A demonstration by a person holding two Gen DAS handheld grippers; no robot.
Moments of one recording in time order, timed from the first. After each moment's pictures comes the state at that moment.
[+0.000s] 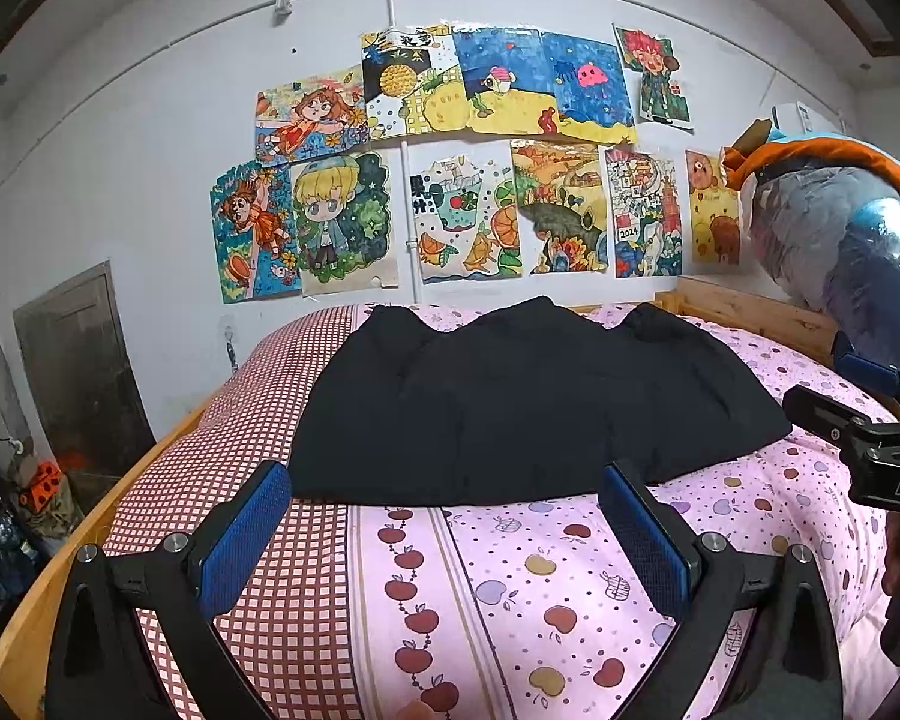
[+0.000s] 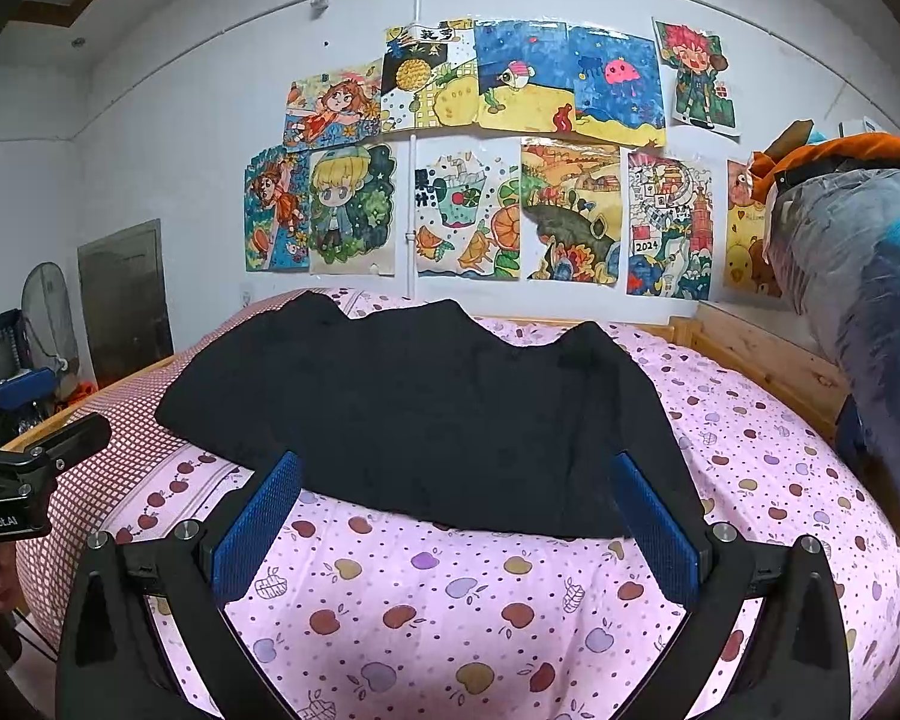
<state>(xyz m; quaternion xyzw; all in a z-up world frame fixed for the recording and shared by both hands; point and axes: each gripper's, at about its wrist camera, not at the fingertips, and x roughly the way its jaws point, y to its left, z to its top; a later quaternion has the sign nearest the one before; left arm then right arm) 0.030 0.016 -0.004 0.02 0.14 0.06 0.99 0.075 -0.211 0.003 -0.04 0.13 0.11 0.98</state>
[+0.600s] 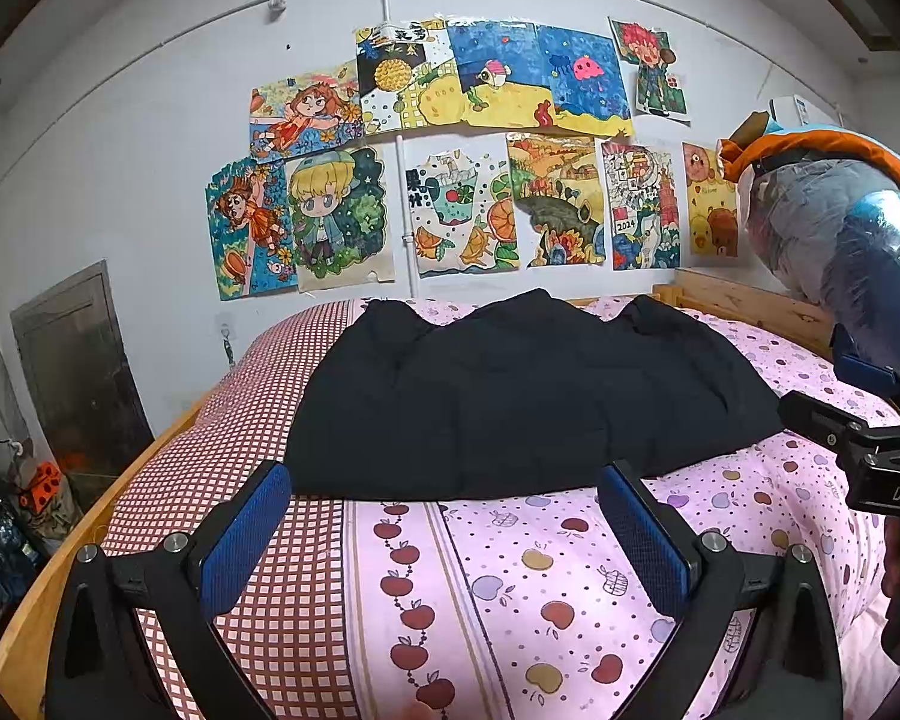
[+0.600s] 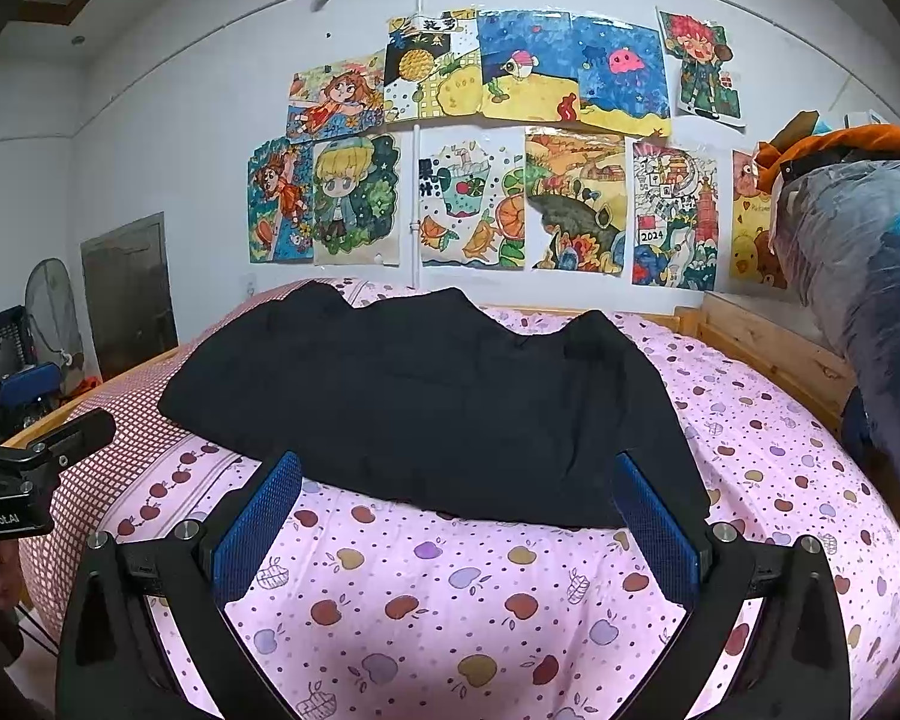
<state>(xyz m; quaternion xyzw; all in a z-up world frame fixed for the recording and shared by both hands) 0.032 0.013 -0.005 0.02 0.15 0.05 0.99 0.076 -0.206 -0.003 -0.04 0.15 0.11 0.98</state>
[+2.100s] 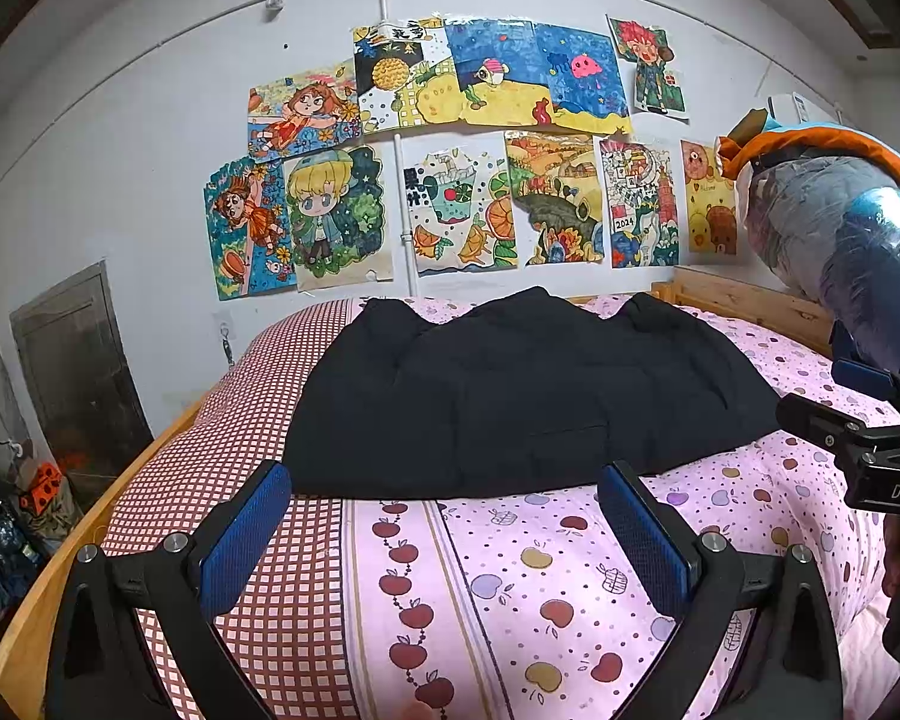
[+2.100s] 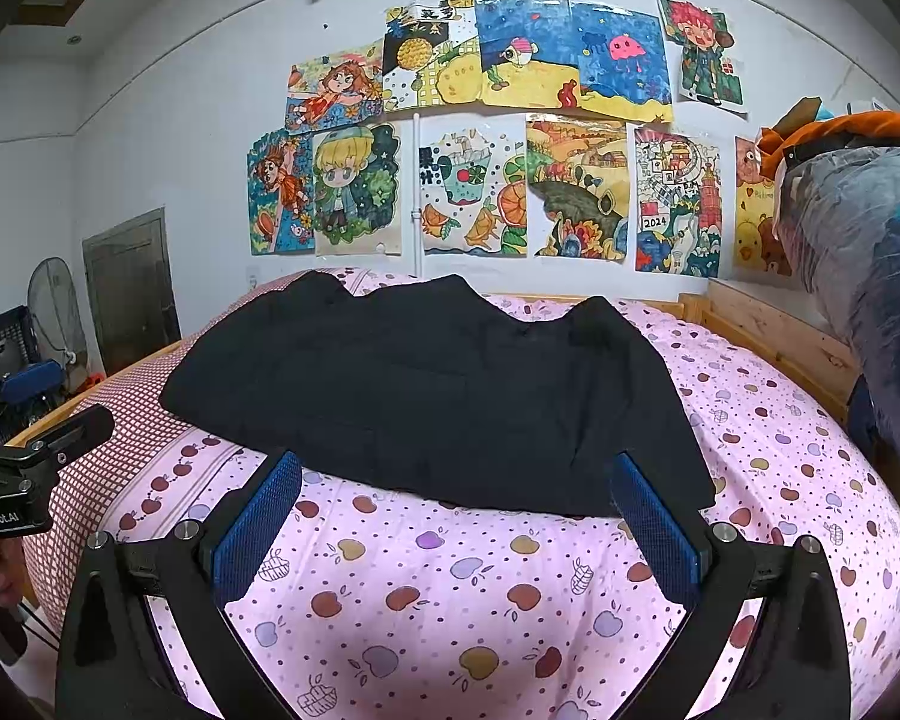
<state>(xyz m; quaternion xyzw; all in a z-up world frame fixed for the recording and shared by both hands) 0.032 0.011 -0.005 0.02 0.15 0.05 0.99 0.077 -0.203 -0.007 -0.03 0.16 0.11 0.98</state>
